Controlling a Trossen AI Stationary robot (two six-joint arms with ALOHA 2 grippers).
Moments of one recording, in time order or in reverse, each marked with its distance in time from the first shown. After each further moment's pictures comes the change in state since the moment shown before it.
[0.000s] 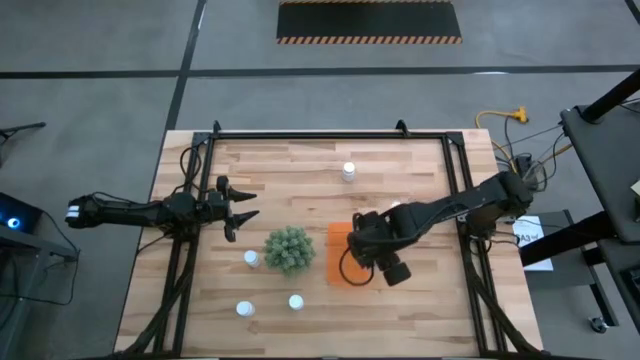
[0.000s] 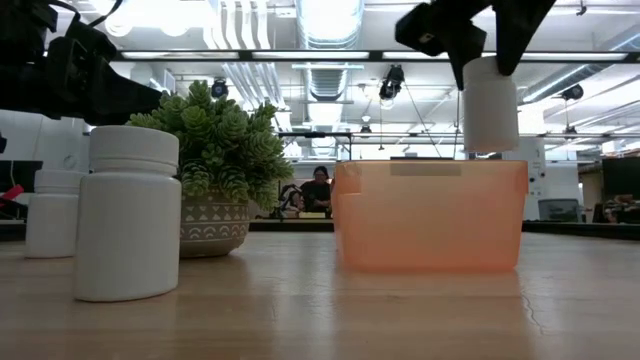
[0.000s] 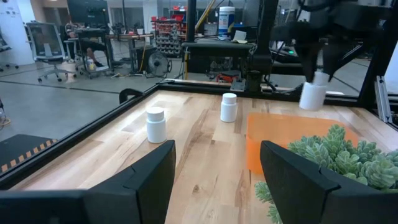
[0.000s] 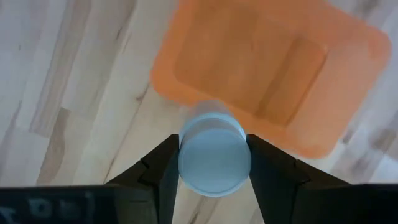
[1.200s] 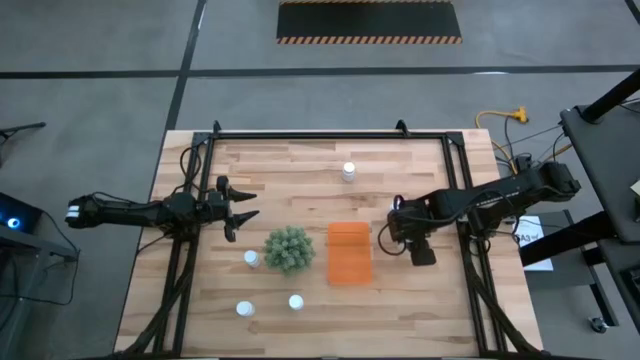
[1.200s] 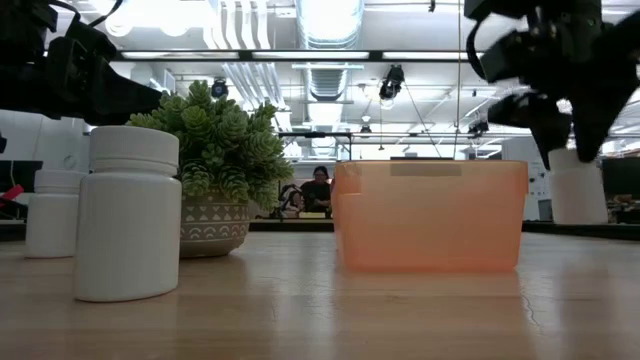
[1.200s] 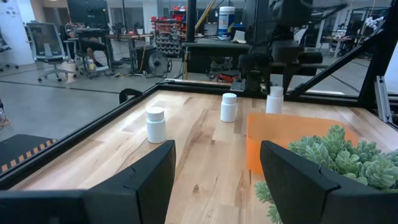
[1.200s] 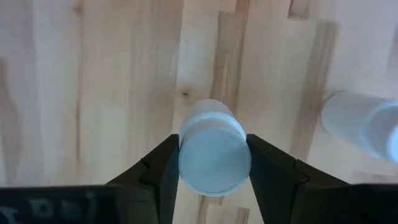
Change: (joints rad) left arm 0.000 0.000 0.000 0.000 0.000 0.000; right arm -0.140 -0.447 -0.674 0.237 -0.059 0.195
